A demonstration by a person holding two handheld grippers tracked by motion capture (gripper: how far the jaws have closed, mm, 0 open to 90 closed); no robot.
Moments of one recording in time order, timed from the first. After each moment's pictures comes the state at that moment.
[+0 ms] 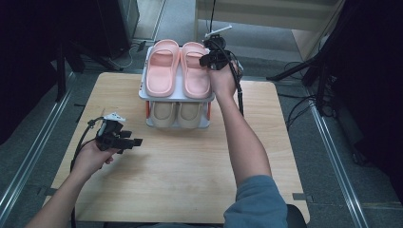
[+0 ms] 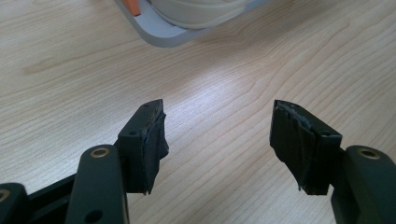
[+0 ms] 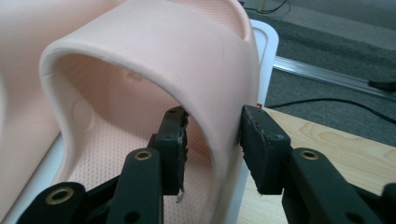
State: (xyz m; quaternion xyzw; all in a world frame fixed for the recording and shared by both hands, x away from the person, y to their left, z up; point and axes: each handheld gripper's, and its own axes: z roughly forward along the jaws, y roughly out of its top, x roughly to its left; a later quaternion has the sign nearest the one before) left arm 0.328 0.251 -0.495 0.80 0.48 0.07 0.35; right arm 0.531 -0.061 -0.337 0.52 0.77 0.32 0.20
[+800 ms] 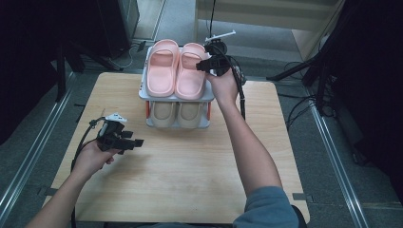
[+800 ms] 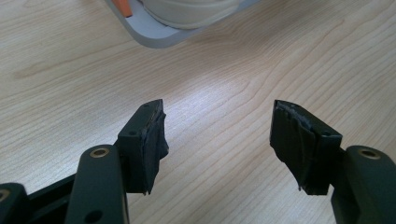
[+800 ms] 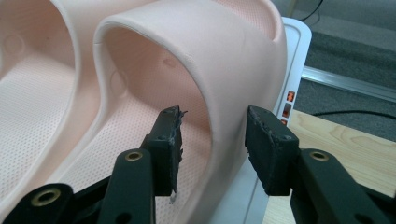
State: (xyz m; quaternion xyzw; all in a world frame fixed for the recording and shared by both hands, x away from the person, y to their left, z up) left arm 0.329 0.248 -0.496 0.81 0.47 0.07 0.34; right arm 0.507 -0.067 -0.337 0.49 0.77 0.37 0.17
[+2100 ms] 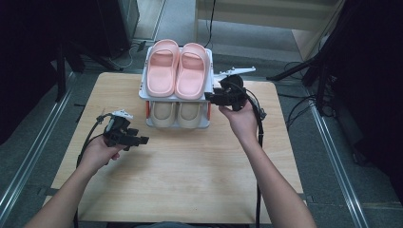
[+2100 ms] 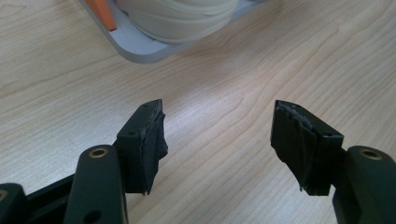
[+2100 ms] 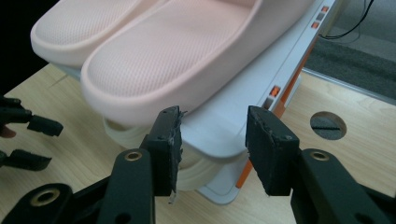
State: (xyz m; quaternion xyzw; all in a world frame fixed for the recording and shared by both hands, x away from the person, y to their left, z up) left arm 0.346 0.237 -0.496 0.81 0.47 0.05 0.34; right arm 0.416 -0.119 -0.370 0.41 0.80 0.42 0.15
